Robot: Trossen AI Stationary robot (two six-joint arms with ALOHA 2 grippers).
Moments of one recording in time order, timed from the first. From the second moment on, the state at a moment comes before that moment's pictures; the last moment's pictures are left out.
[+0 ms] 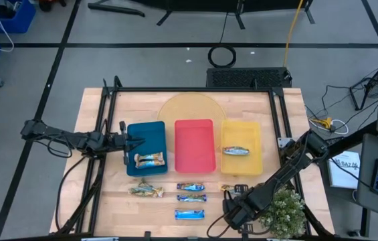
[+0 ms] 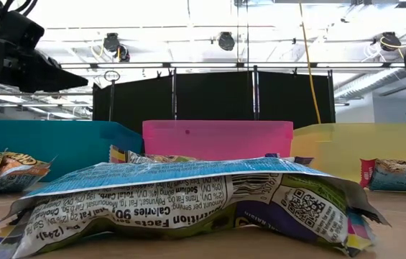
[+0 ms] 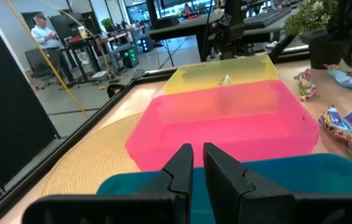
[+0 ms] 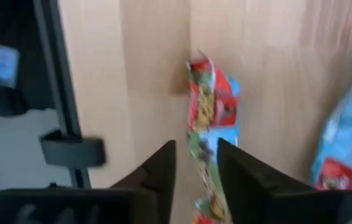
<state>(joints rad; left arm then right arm) -0.23 0.24 0.01 0.11 -0.41 0.15 0.73 1.86 1.32 -0.89 -0.11 0.78</state>
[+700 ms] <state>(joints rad) -0.23 0.24 0.01 0.07 -0.41 0.15 0.75 1.90 1.20 -0.89 -0.16 0.74</state>
